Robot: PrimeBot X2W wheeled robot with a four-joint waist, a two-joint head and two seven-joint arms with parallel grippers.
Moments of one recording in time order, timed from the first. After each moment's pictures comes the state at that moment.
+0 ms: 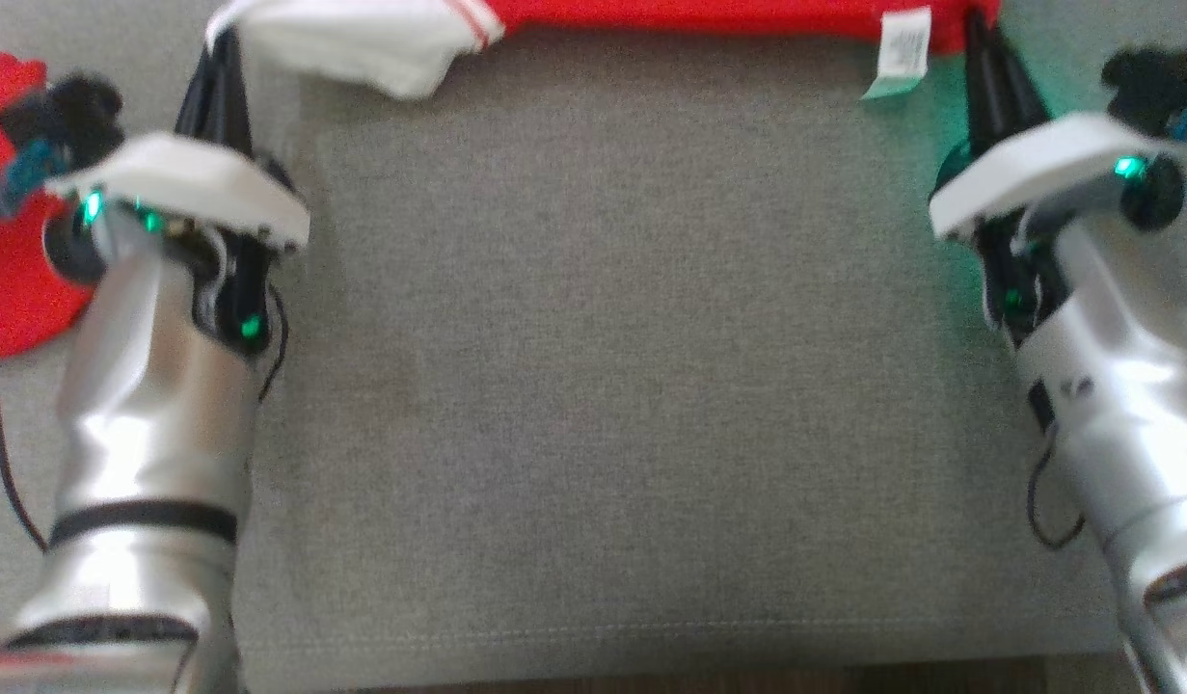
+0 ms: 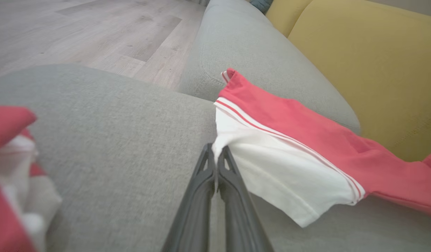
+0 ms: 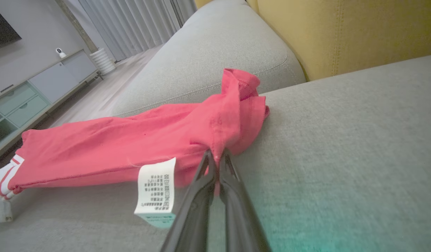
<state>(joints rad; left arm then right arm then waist) -0.86 0.08 -0.05 0.92 -0.40 -0.12 -0.26 -0.91 -0.22 0.40 0.96 0.68 0.13 -0.25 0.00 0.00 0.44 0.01</state>
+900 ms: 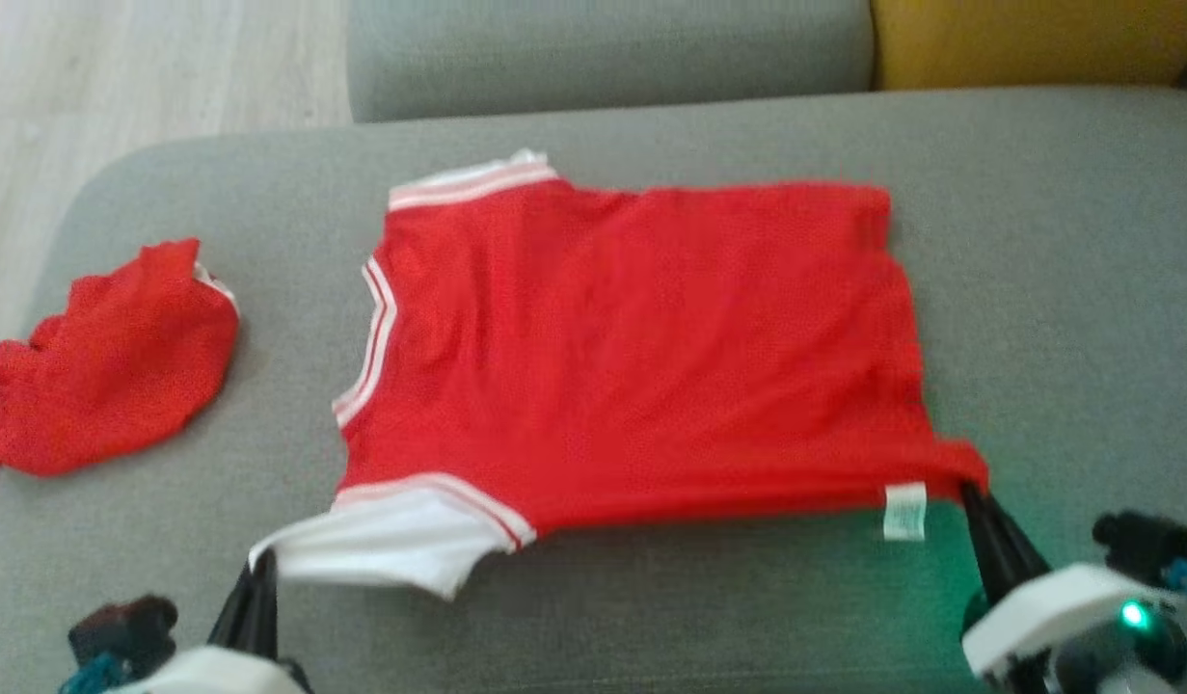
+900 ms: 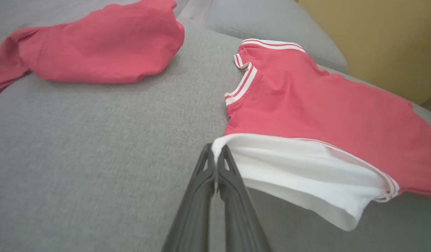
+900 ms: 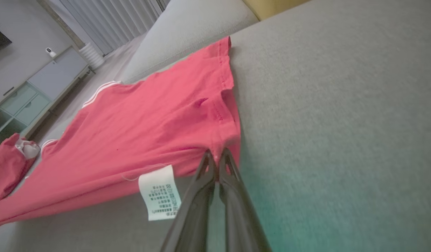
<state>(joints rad) 0.19 0.10 -0.02 0.09 -0.39 0.03 0.00 0.02 -0.18 0.07 0.31 0.56 0.13 0.03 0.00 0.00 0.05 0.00</state>
